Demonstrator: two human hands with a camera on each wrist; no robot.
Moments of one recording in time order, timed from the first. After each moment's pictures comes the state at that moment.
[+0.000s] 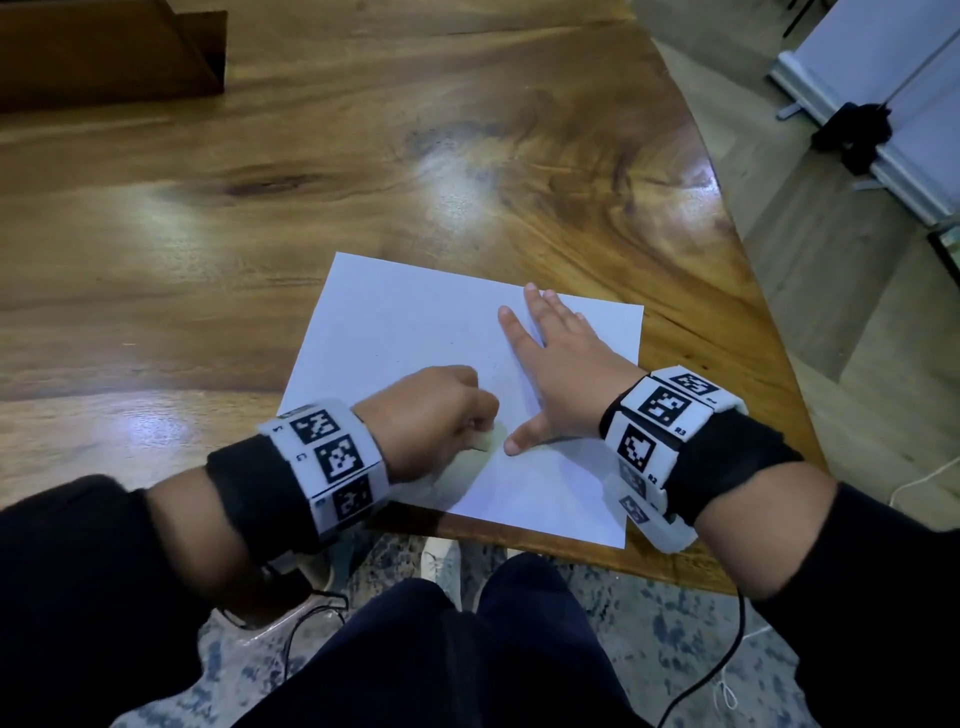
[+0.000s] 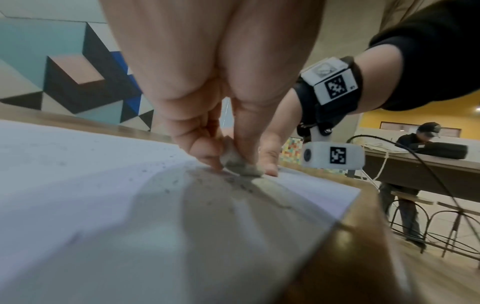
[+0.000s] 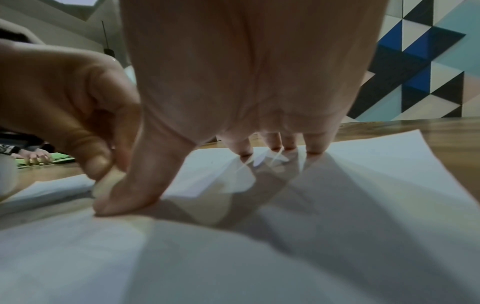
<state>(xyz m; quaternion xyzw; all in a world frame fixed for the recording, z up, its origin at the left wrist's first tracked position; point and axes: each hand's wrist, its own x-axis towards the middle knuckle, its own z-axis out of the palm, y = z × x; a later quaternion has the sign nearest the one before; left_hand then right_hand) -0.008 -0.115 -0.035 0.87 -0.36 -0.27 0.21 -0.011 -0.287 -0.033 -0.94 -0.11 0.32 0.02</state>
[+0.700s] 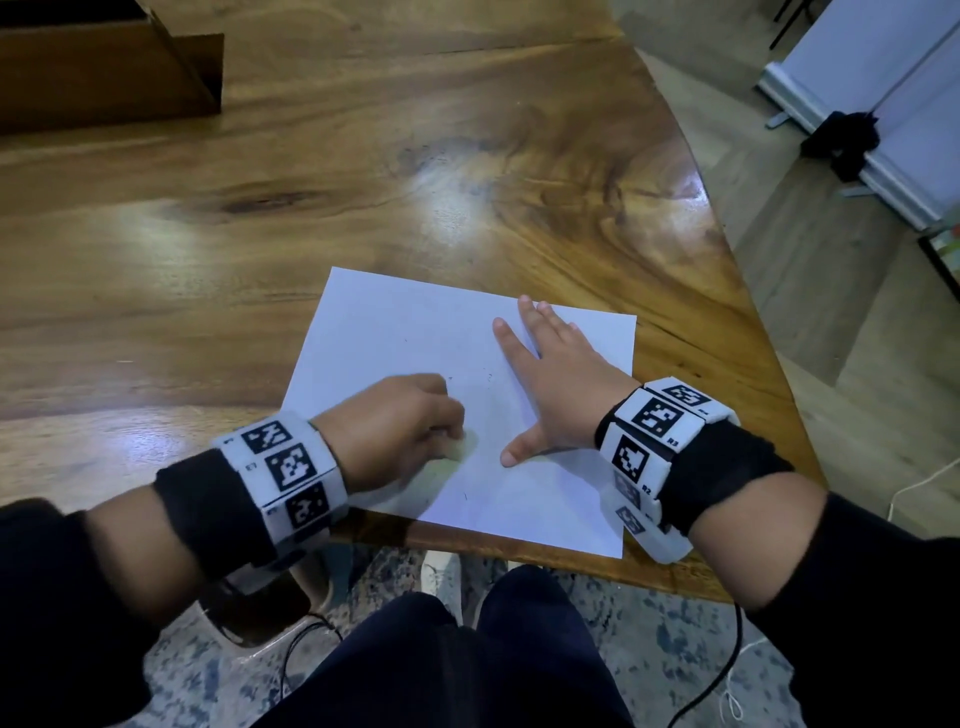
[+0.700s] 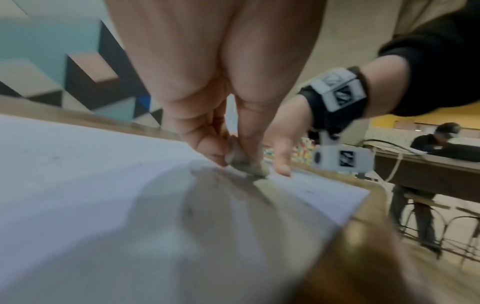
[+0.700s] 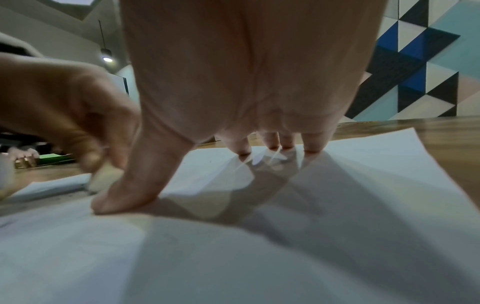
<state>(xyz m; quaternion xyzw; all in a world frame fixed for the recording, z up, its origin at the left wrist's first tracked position) -0.004 -0.097 -0.034 0.88 -0.36 -0.24 0.18 -0.012 -0.288 -0.034 -0.94 -0.12 0.31 0.03</state>
